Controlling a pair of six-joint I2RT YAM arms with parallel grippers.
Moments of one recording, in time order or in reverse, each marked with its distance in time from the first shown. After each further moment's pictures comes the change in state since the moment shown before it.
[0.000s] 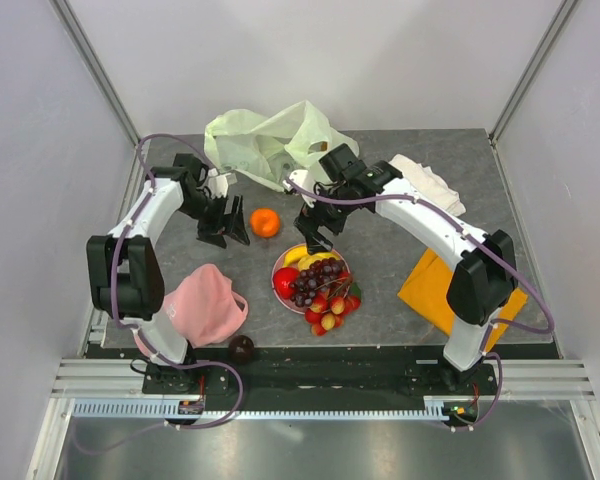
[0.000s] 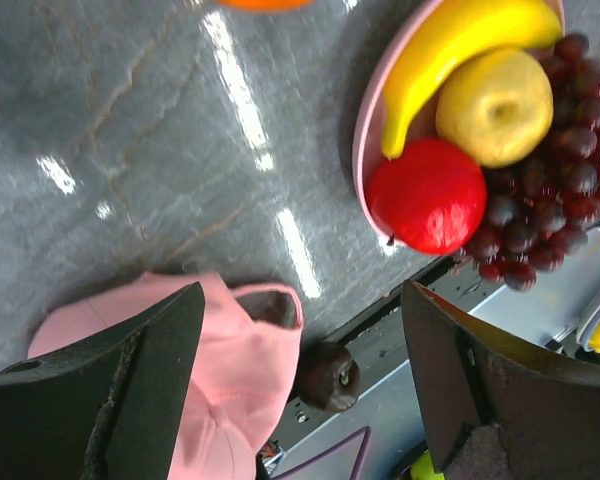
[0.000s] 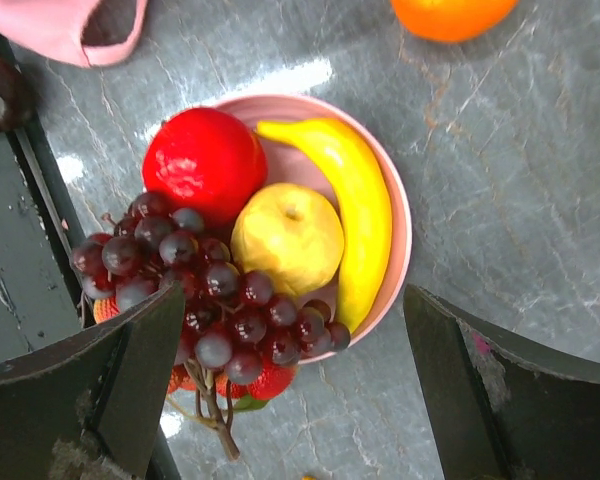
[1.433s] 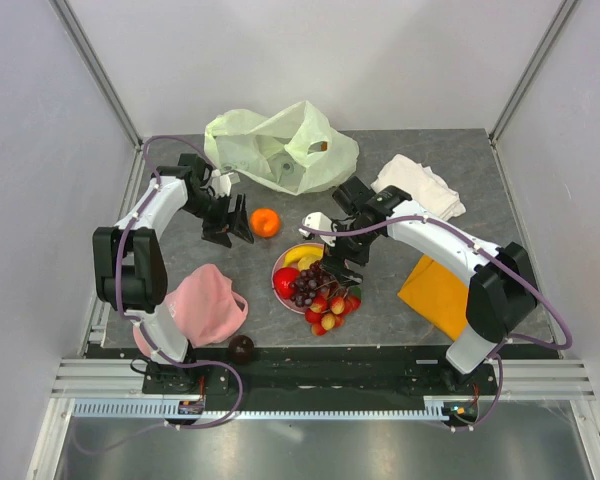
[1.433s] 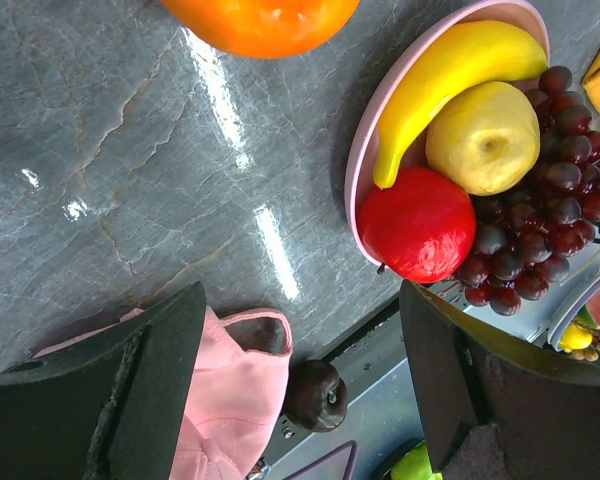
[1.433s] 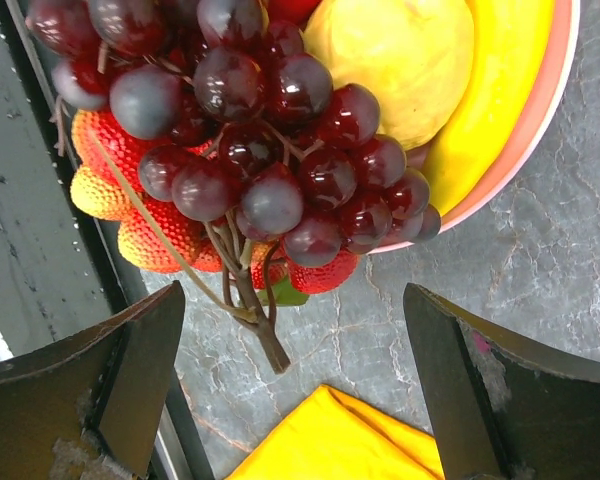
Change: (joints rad) left arm -0.007 0.082 0.027 0.038 0.034 -0.044; right arm 0.008 -0.138 -0.299 -0.111 0.053 -0.222
